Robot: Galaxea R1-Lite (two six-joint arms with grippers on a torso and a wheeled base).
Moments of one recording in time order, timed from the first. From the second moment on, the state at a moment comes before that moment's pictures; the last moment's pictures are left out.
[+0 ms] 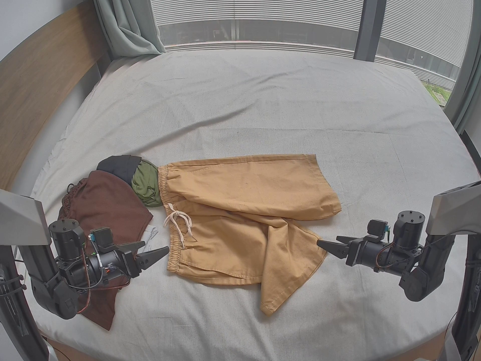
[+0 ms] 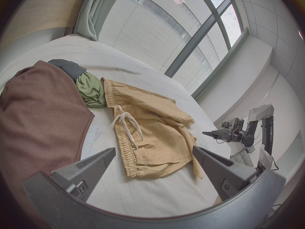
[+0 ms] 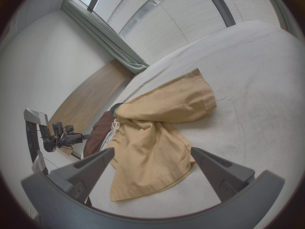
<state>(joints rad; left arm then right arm) -0.07 2.12 -0.23 -1.54 -0.60 -0.24 0.21 2.26 -0.40 -1.54 0.51 0.35</state>
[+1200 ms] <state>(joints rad) -0.07 2.15 -0.24 -1.54 -0.60 -0.24 0.20 2.47 -0.52 -1.55 0.50 0.35</state>
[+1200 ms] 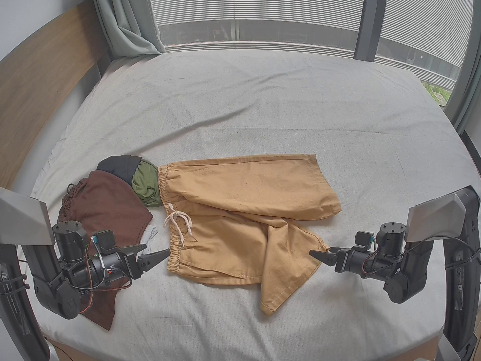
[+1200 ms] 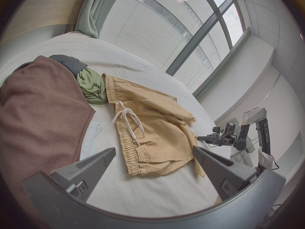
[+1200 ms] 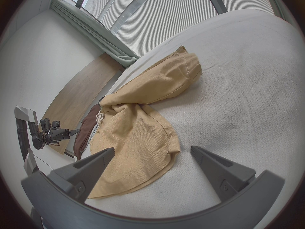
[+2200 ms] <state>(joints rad) -0.07 2.16 -0.24 -1.54 -0.60 -0.24 0.13 2.47 -0.59 -1.55 0.50 0.35</state>
